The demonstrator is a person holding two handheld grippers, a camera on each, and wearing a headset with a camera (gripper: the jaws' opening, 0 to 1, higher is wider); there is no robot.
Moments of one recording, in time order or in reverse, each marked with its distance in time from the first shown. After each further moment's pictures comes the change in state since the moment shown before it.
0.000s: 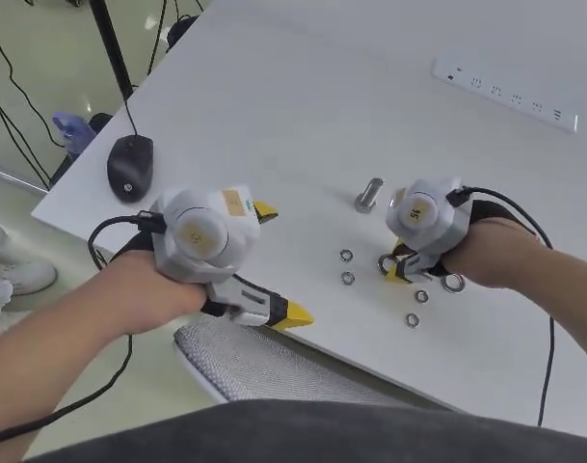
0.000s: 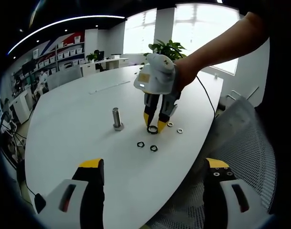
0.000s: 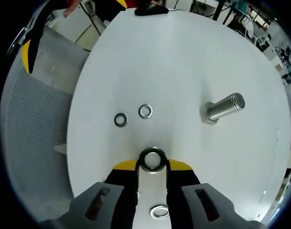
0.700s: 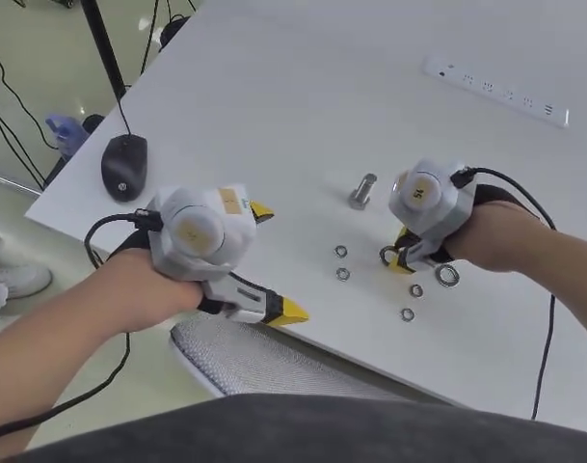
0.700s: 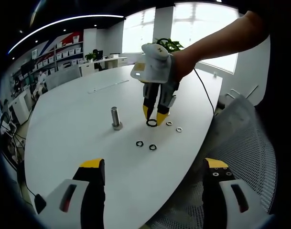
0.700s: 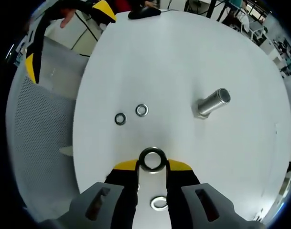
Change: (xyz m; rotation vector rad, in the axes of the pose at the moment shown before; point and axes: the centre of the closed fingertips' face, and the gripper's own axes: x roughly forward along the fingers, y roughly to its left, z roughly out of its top) left arm 0.000 -0.002 0.000 0.007 0.007 -0.005; right arm -0.022 -0.004 -0.002 0.043 0.012 0.017
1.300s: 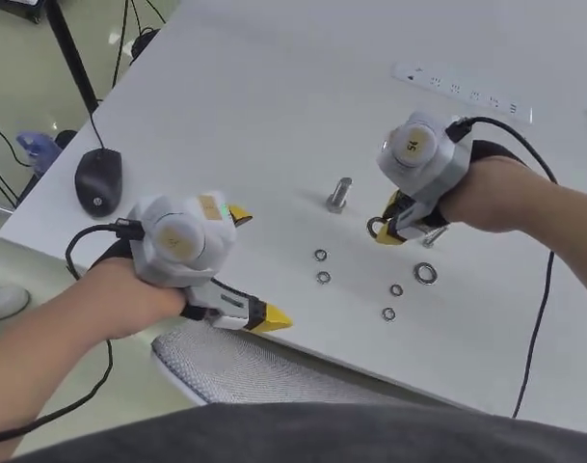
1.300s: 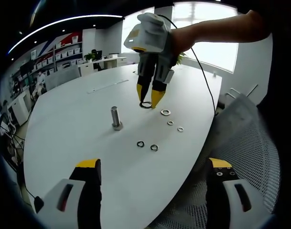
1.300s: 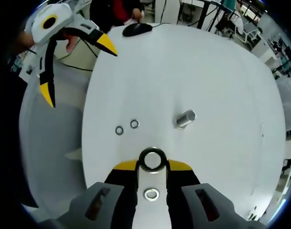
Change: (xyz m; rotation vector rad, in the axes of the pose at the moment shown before) left arm 0.007 0.004 -0.002 0.006 0.001 -0.005; right arm -0.040 -0.022 0.020 0.017 -0.033 -0.028
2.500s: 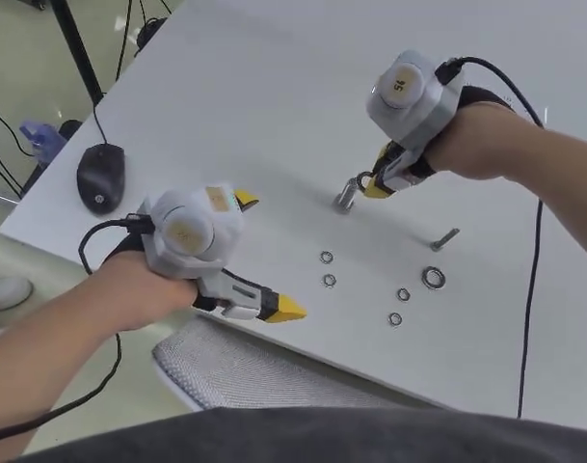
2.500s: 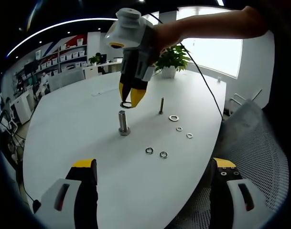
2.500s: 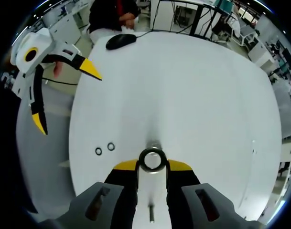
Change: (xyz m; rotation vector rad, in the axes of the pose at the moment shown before) left arm 0.014 0.022 0.005 -0.020 -0.052 0.028; right arm -0.004 -0.051 0.052 -0.002 -0.026 -0.032
